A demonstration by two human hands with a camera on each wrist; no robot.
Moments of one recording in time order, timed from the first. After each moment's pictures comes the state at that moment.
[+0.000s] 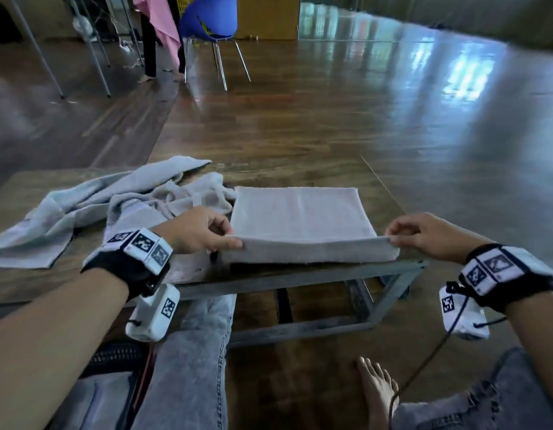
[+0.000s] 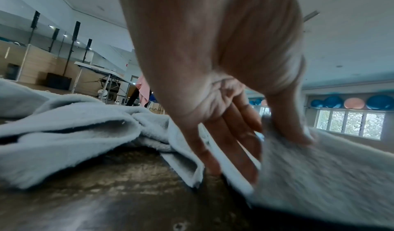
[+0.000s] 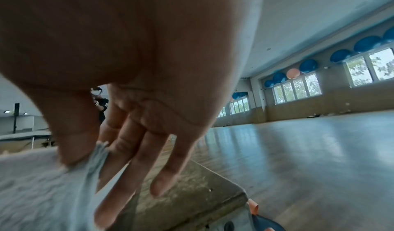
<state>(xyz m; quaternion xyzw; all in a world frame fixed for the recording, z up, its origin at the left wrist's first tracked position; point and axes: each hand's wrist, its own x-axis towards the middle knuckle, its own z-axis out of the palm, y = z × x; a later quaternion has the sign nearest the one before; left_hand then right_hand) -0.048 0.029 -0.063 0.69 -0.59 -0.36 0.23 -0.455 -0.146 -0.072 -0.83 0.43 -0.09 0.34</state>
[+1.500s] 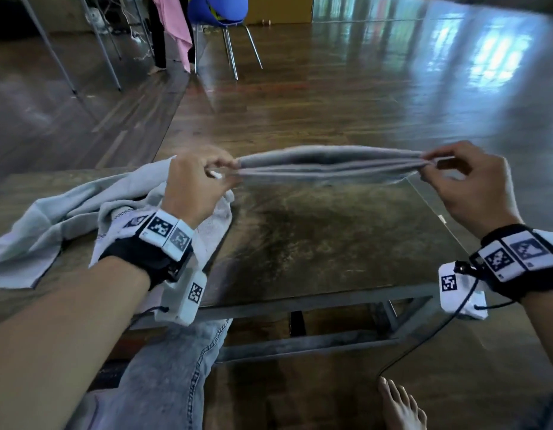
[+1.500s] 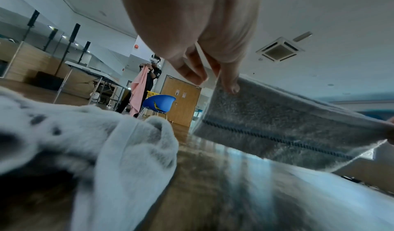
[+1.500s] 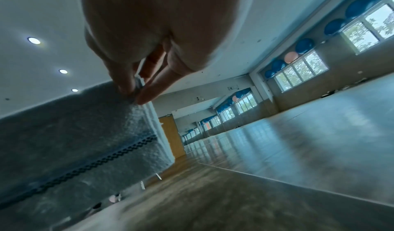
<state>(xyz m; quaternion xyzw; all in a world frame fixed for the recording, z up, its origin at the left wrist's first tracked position) -0.046 -0.034 -0.037 0.68 -0.57 0.00 0.47 -0.407 -0.196 -0.049 -0.78 0.38 -0.48 0.16</state>
